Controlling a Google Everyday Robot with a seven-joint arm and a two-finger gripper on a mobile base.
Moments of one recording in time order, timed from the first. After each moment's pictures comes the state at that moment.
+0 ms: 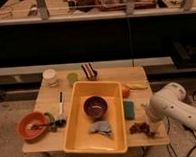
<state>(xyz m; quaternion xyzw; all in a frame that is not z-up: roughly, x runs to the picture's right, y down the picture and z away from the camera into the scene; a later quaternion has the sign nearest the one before) 0.259 0.197 0.753 -0.24 0.00 -0.04 0.97</state>
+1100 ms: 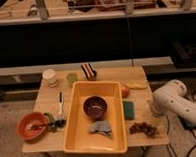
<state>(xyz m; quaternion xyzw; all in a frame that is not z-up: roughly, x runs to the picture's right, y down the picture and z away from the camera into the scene) 0.305 0.197 0.797 -0.25 0.02 0.03 0.97</state>
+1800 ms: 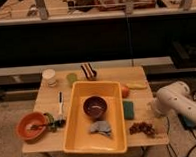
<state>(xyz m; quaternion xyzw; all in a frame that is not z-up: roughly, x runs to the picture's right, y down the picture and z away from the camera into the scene) 0.299 0.204 0.802 -0.28 -0.02 0.04 0.96</state>
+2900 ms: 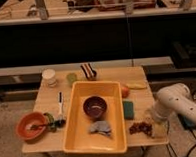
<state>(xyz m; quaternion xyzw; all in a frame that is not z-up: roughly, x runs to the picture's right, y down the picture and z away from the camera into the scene) 0.281 0.242 0.778 -0.34 -0.06 0.02 0.94</state>
